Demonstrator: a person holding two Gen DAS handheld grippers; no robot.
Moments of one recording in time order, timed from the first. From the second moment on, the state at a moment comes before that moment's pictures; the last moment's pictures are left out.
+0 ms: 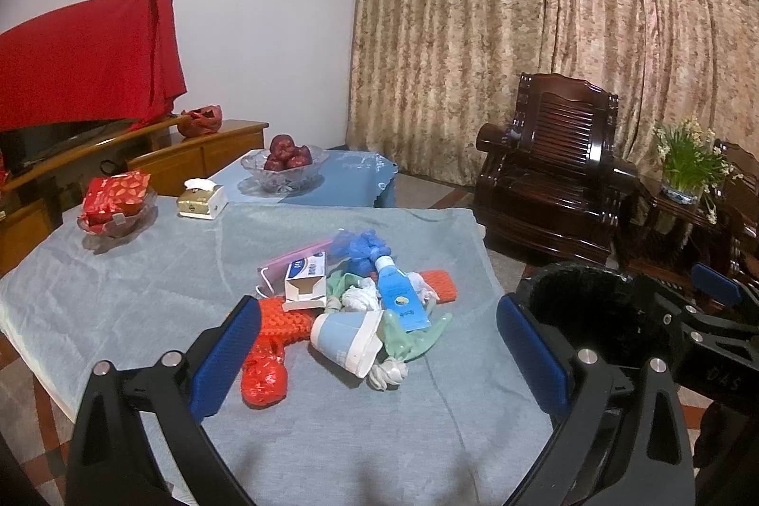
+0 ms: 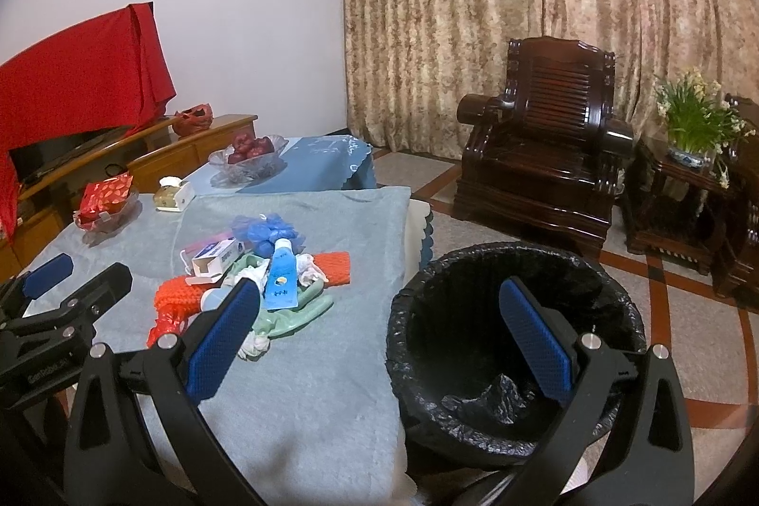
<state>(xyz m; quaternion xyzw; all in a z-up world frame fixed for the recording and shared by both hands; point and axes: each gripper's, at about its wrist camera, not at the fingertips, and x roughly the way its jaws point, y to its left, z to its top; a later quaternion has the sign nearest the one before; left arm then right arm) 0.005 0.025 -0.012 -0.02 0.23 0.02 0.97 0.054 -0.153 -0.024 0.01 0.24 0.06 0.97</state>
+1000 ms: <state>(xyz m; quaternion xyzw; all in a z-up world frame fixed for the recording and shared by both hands) 0.073 0.141 -0.087 -0.05 0.32 0.13 0.94 0.185 -0.038 -0.095 -0.04 0.32 0.16 0.93</state>
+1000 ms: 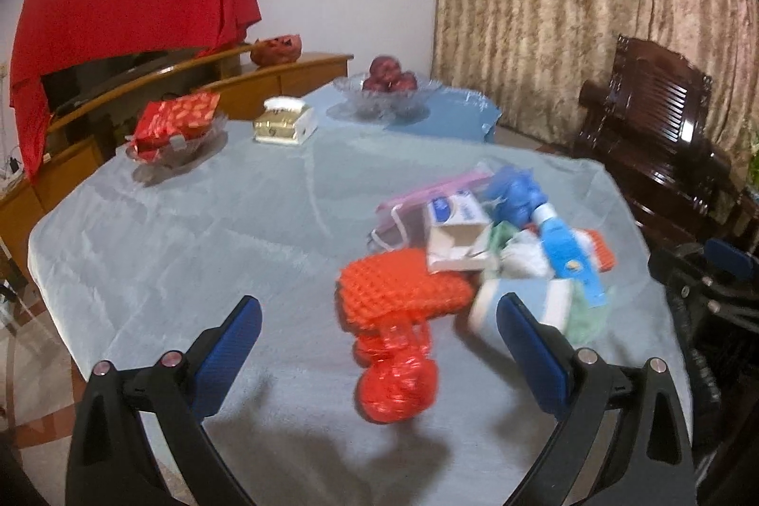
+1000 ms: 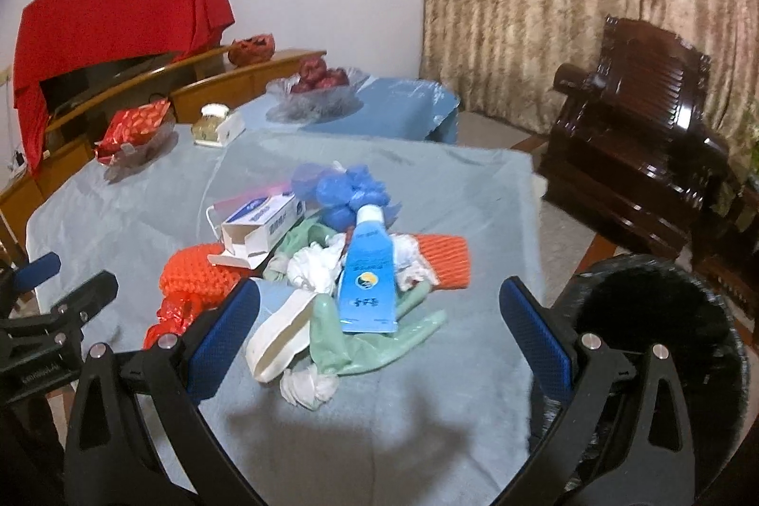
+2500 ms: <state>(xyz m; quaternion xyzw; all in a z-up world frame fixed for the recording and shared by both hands) 0.079 0.181 -0.139 -0.07 0.36 0.11 0.92 0.206 0.034 -0.149 -0.08 0.35 0.24 0.90</state>
